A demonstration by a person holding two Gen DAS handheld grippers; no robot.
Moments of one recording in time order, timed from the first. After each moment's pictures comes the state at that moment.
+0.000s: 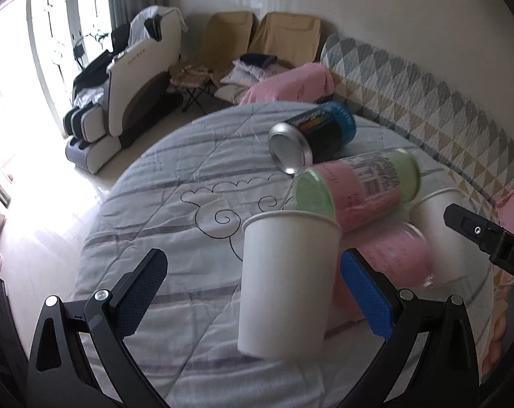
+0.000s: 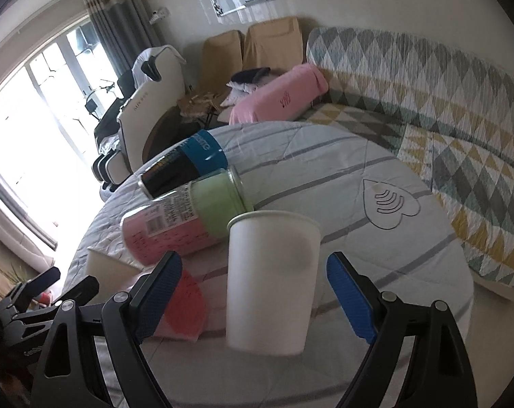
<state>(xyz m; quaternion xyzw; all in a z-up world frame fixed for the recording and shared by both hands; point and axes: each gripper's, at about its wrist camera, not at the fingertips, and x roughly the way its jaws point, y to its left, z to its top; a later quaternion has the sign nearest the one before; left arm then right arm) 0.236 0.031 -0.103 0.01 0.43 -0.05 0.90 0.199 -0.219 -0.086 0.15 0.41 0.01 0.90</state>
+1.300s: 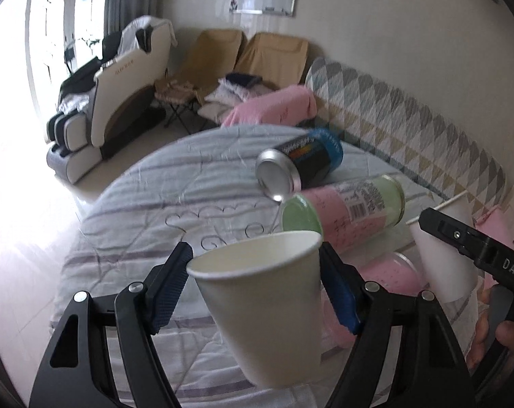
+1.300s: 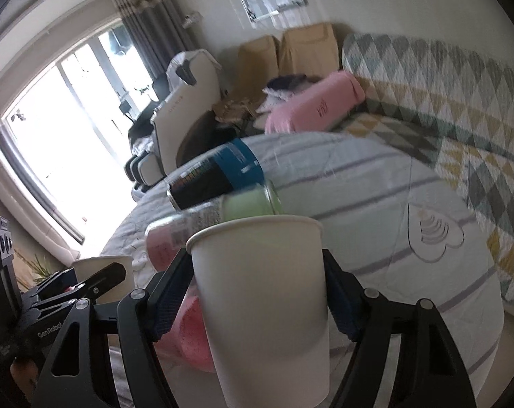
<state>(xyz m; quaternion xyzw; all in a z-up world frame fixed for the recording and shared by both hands) 0.239 0.050 -0.094 -0.03 0.37 -0.10 0.92 0.214 -0.212 -0.083 0.15 0.37 0.09 0.91</state>
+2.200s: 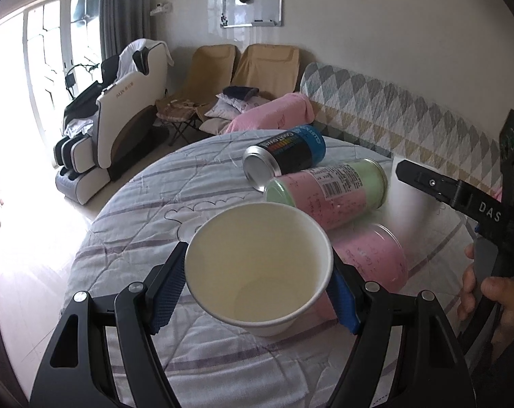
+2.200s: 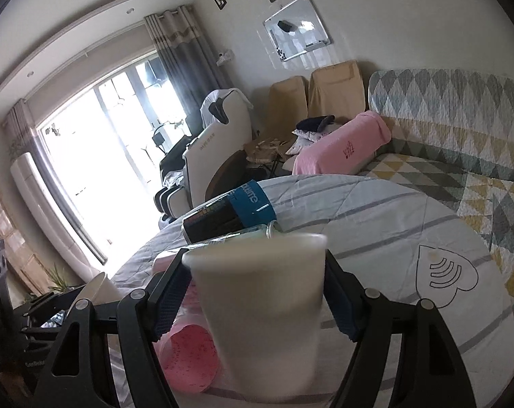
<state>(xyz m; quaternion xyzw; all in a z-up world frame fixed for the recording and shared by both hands) 0.207 0.028 -0.097 0.01 0.35 -0.09 0.93 0.218 -0.237 -0.099 0.16 0.28 0.15 0.94</state>
